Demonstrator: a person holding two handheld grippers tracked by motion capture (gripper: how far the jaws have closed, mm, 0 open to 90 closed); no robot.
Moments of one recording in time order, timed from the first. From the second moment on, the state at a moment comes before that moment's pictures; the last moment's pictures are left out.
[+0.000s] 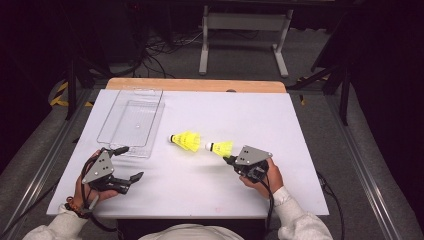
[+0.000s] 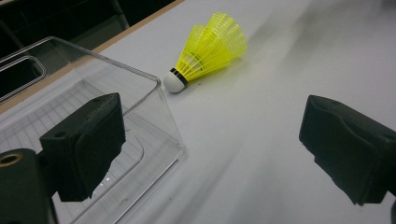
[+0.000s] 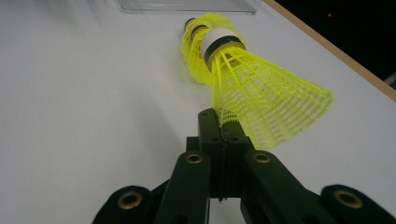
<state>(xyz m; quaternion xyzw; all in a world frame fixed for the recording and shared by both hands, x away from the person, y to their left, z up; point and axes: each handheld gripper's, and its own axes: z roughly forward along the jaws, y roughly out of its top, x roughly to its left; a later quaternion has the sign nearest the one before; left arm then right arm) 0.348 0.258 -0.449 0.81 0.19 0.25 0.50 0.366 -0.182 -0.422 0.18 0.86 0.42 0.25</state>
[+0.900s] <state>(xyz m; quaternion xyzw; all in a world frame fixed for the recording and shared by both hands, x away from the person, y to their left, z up) 0.348 0.259 -0.448 0.81 0.19 0.26 0.50 0.397 -0.155 -0.428 0.19 0.87 0.39 0.24</state>
